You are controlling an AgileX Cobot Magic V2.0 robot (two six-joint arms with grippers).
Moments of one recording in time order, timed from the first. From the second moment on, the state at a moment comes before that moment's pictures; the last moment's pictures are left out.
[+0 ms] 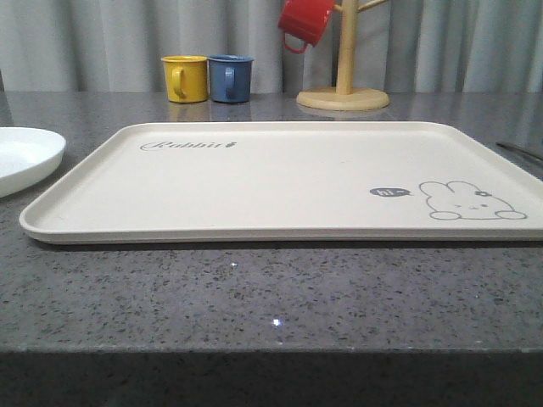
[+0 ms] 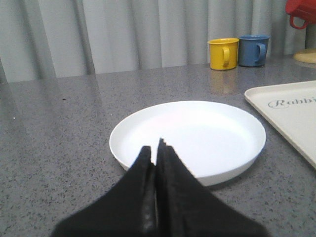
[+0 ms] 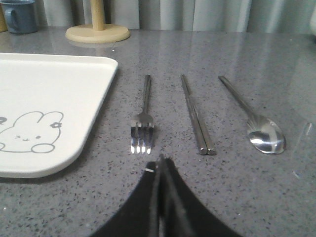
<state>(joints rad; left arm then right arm) -0.02 -0.01 0.00 -0.02 0.06 0.11 -0.02 -0.01 0.03 0.09 0.18 -0.05</state>
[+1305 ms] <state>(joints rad) -0.02 0.37 -0.49 -0.02 0.21 0.11 -0.02 0.30 -0.53 0.09 0.47 -0.05</state>
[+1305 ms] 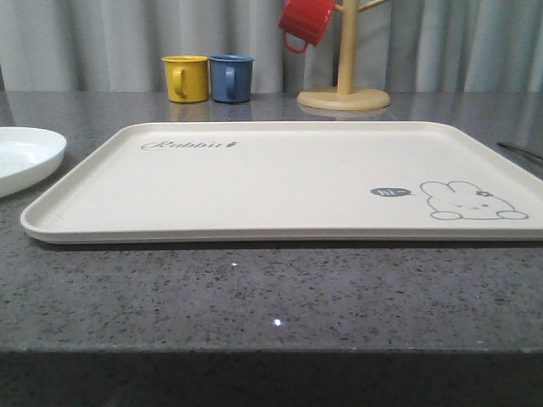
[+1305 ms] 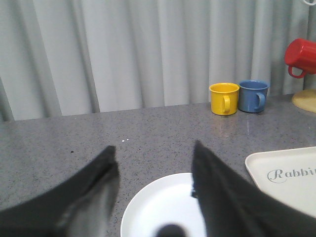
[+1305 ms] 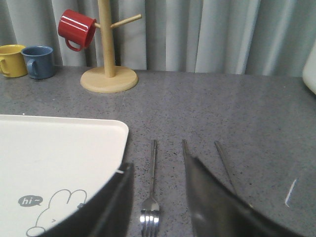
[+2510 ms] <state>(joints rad) -0.18 1.13 -1.04 -0.06 0.84 0.11 -0.02 0.30 -0.53 0.09 0.48 -0.05</state>
